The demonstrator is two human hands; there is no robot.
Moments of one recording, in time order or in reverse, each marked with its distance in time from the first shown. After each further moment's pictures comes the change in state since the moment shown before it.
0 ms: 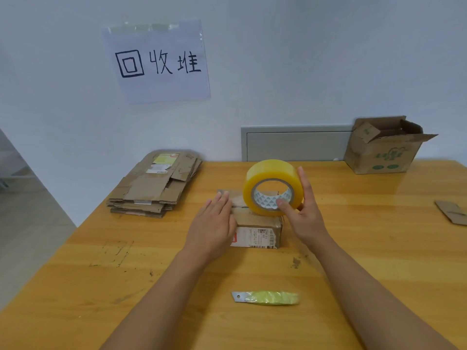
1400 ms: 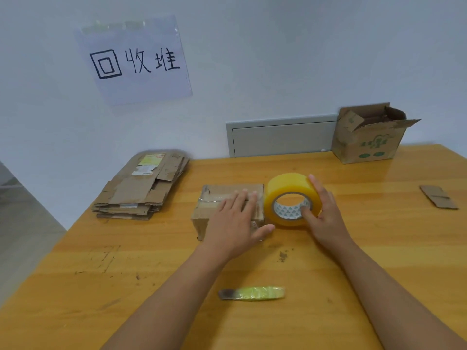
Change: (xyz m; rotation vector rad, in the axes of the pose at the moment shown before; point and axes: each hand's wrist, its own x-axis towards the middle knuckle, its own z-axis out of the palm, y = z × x) left_hand 0.019 0.067 0.007 0.155 -0.132 0.112; right_hand -0.016 0.043 -0.070 -0.342 0.111 -0.022
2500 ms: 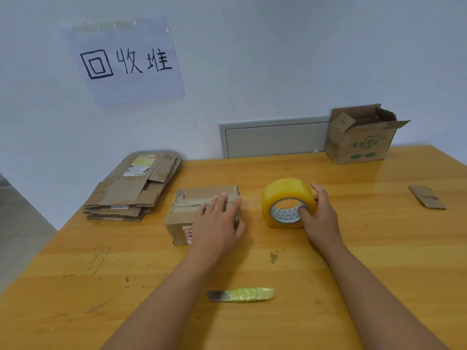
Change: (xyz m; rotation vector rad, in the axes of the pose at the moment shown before) left_hand 0.001 -0.008 0.019 -0.009 0.121 -0.150; right_hand 0.002 0.008 -0.002 0.016 0.073 0.226
